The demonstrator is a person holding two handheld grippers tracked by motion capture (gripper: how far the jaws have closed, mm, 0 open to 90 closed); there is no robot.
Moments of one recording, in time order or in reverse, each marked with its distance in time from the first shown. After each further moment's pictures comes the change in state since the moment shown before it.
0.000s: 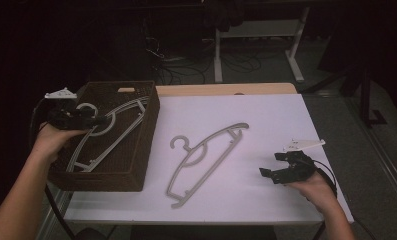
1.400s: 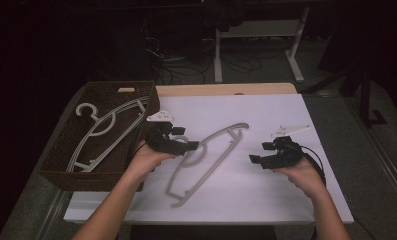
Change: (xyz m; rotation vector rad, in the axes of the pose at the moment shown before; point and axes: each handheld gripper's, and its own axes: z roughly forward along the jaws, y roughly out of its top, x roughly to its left) left arm -0.189 0.005 0.131 -0.025 -0.323 0.078; right arm 0.003 0.046 0.021 0.002 0.022 -0.014
